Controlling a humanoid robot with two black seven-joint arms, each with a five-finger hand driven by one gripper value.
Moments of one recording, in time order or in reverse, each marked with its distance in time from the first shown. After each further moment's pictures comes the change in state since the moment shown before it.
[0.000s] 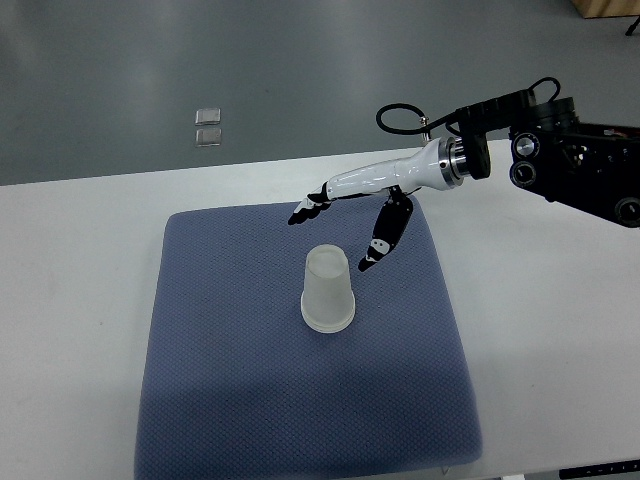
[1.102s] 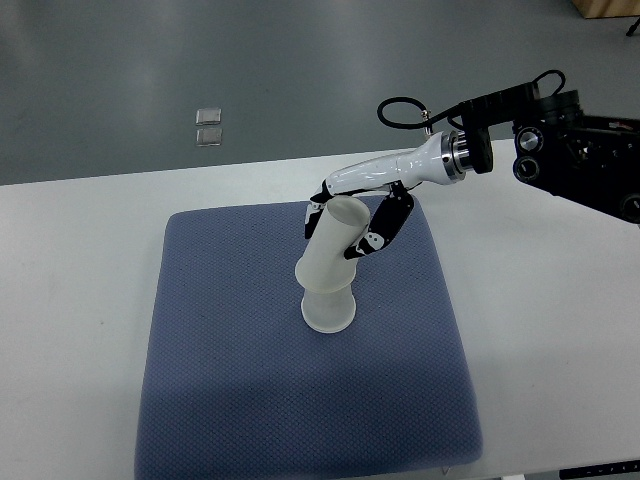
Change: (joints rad) left arm 0.000 0.000 0.000 0.000 0.000 0.000 0.000; right arm 0.016 -0.003 -0.008 0.006 -0.022 0.000 0.027
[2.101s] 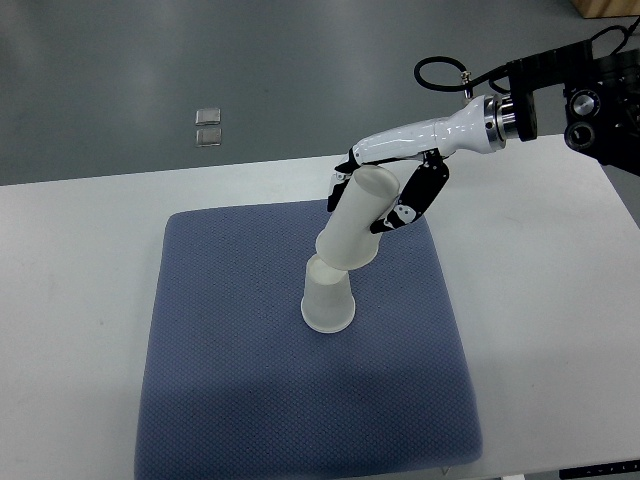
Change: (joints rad) left arm 0.000 0.000 0.000 0.000 0.000 0.000 0.000; right arm 0.067 -0.135 0.000 0.081 0.014 0.021 0.053
